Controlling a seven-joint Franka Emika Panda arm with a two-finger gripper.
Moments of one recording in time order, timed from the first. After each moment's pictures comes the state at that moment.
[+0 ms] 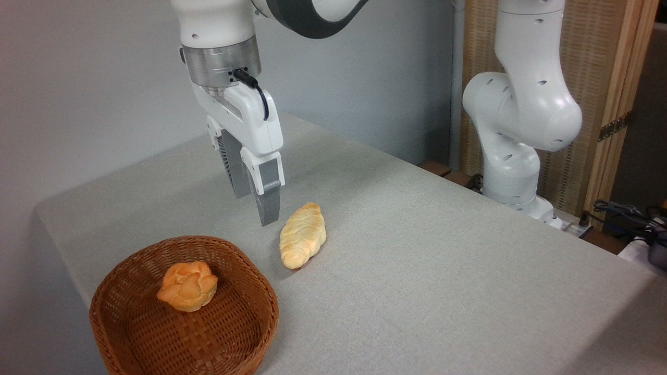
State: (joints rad) arm -0.19 -0.01 0.07 -1.76 -0.05 1.77 0.78
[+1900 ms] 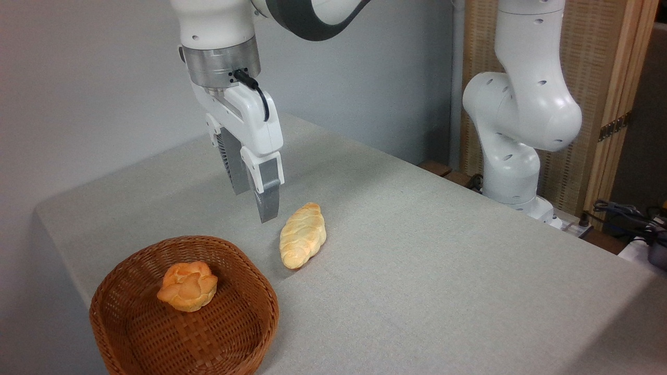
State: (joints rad) arm -0.19 -0.01 0.07 -1.76 -0.08 1.76 0.78
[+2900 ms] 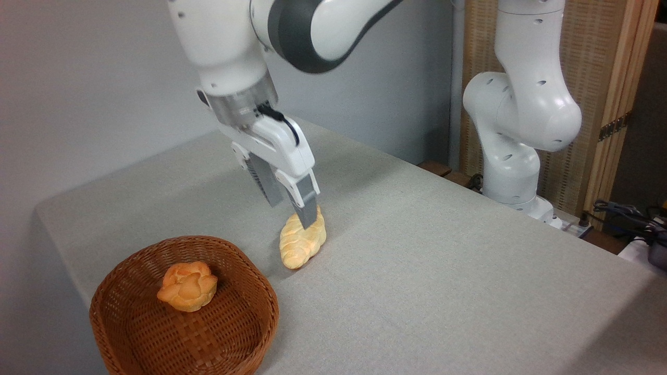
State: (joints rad) arm -0.20 -0.01 0.07 -1.87 -0.08 1.67 0.64
